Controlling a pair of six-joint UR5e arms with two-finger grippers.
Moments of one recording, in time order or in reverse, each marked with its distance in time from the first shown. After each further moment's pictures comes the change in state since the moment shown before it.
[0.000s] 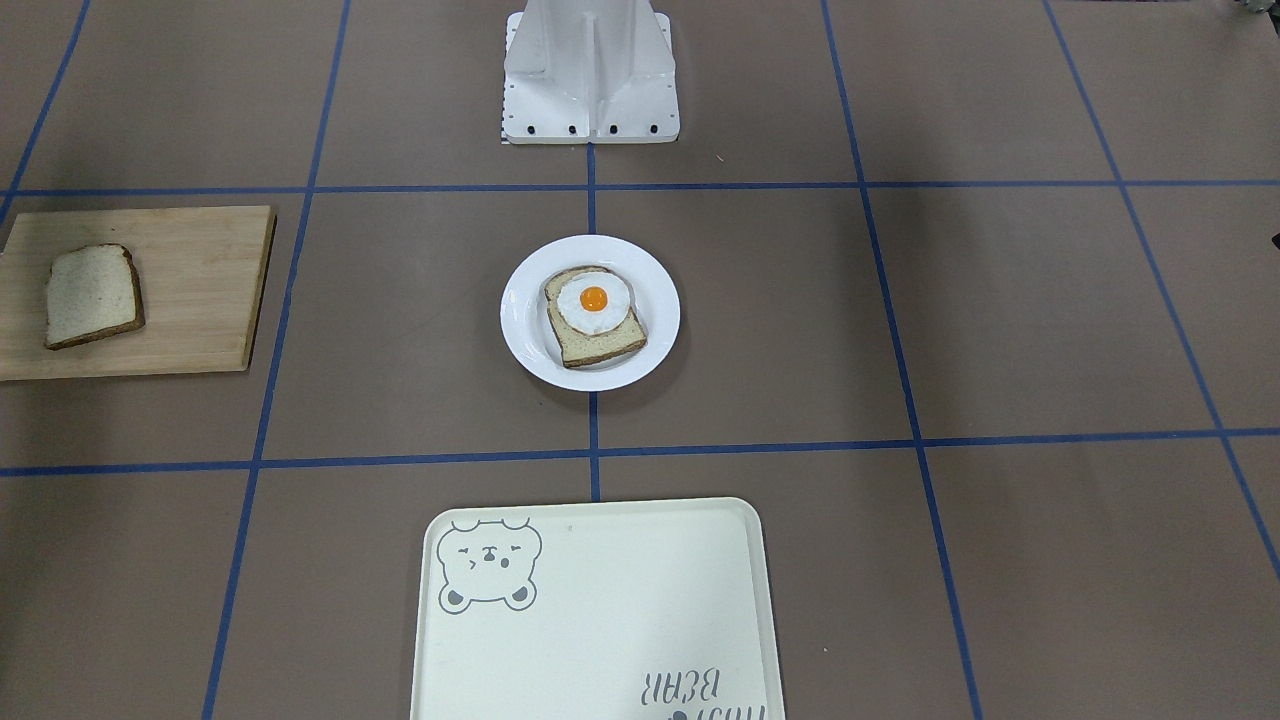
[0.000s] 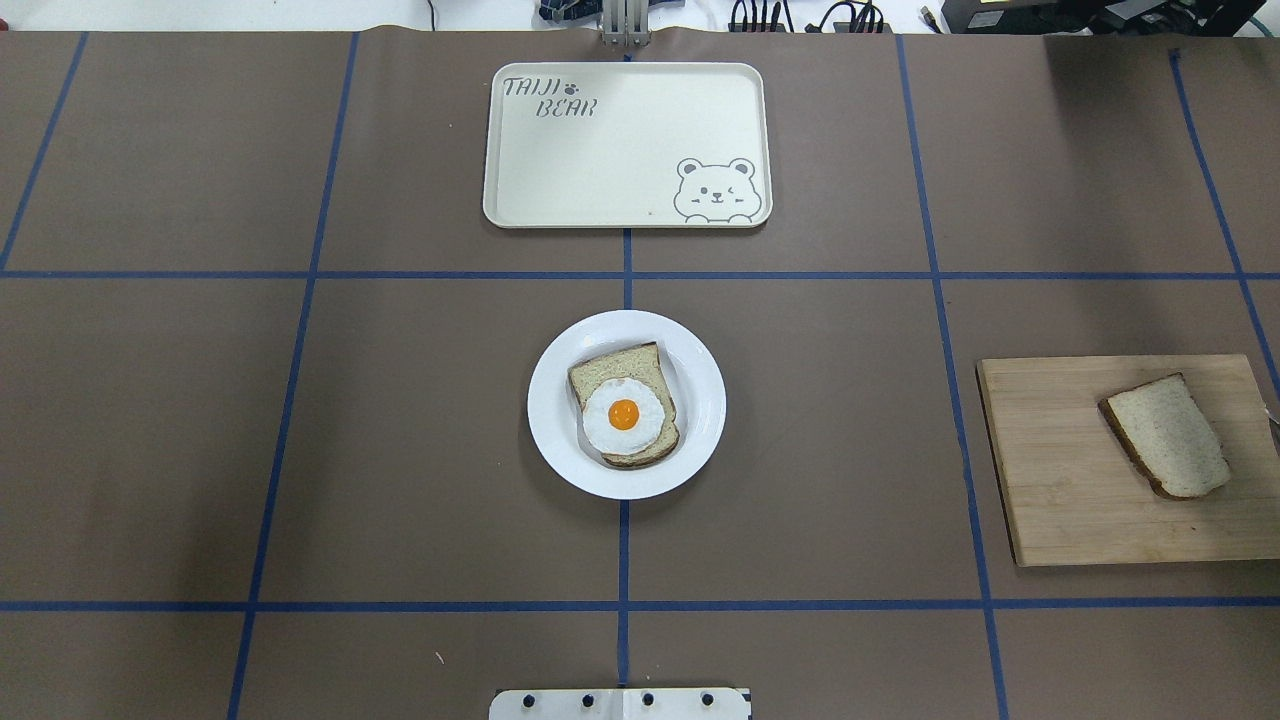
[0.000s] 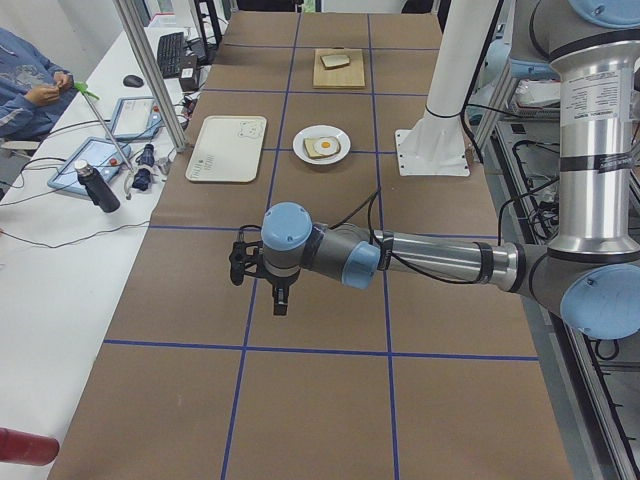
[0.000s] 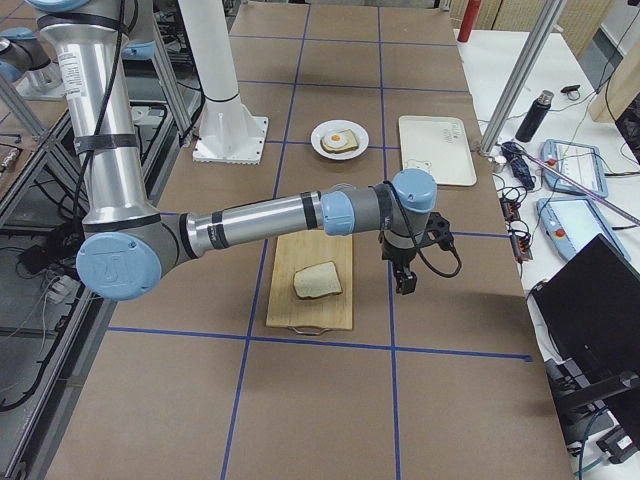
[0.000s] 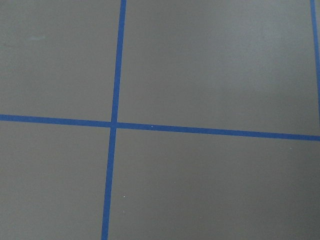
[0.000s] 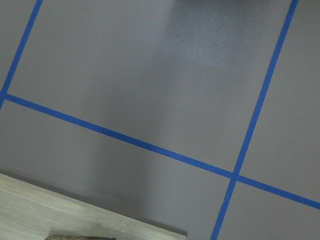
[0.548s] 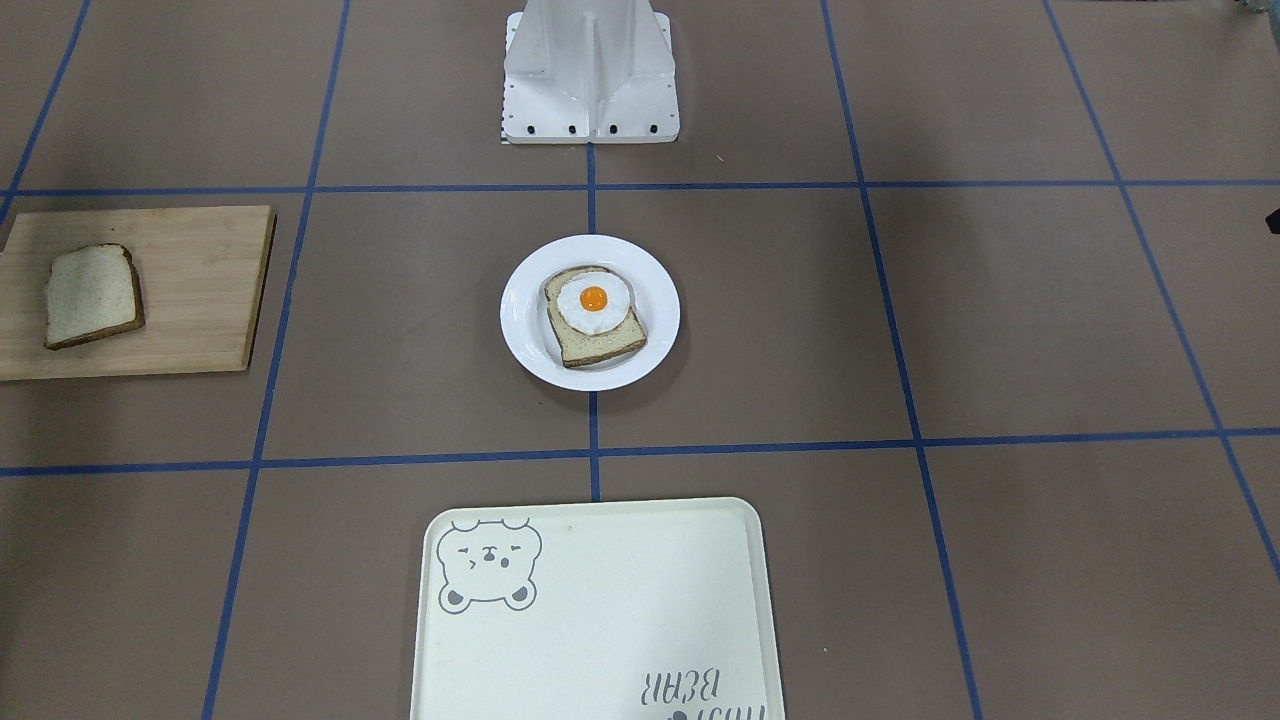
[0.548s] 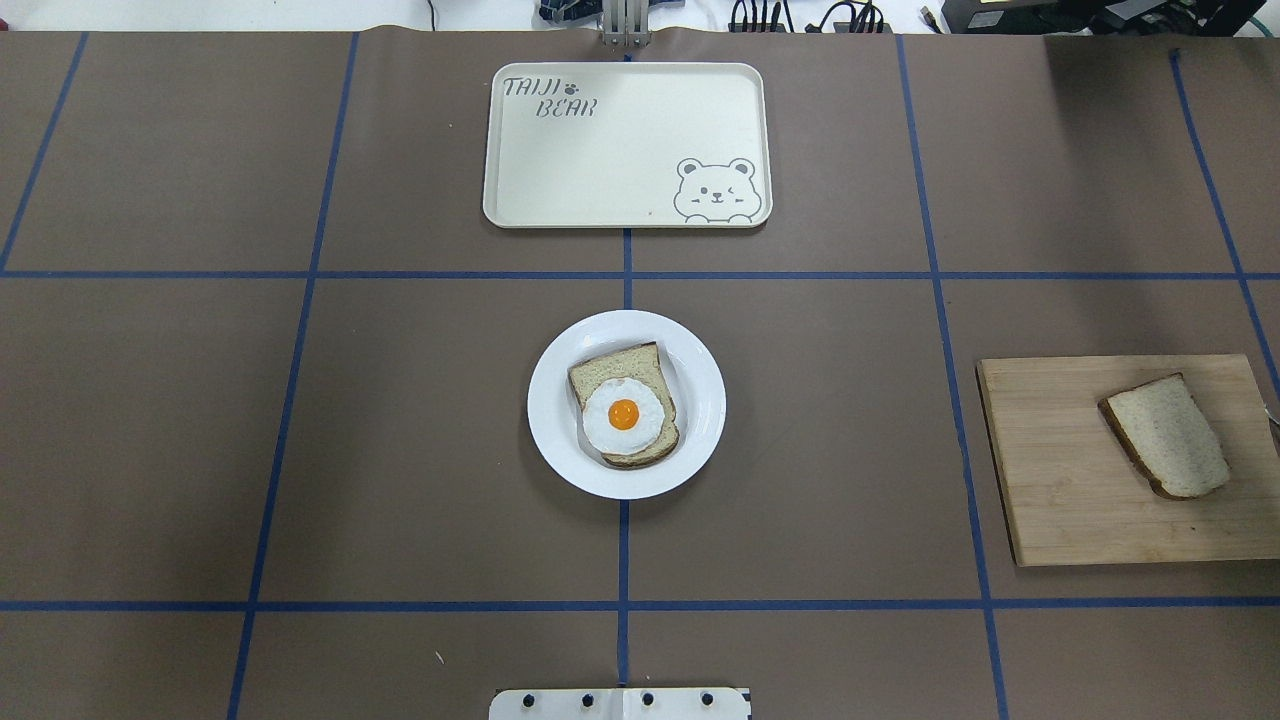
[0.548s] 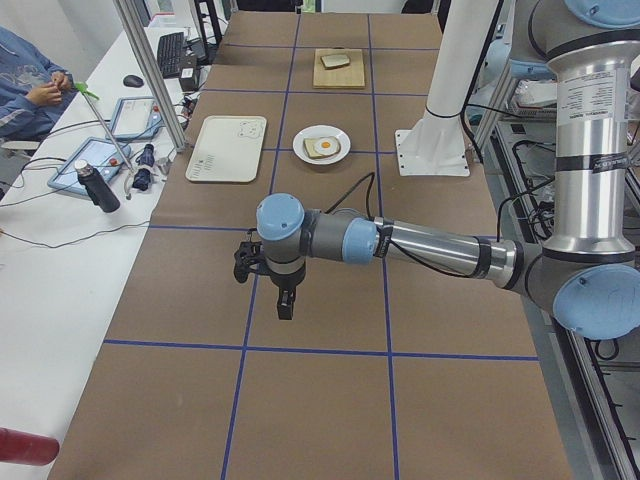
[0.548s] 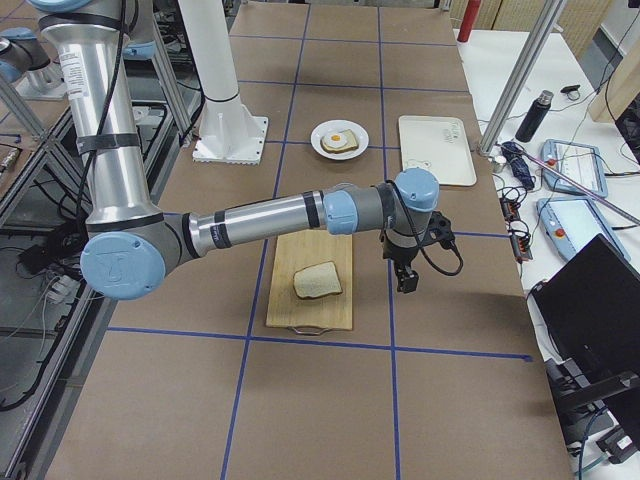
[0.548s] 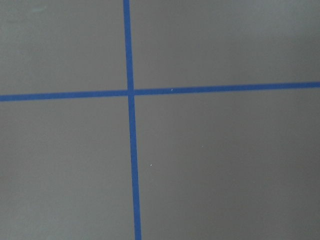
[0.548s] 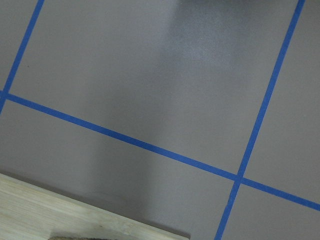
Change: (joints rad) left arm -0.003 -0.021 -0.106 0.350 0.081 0.254; right arm -0.010 0.008 -0.007 -0.001 0.001 0.001
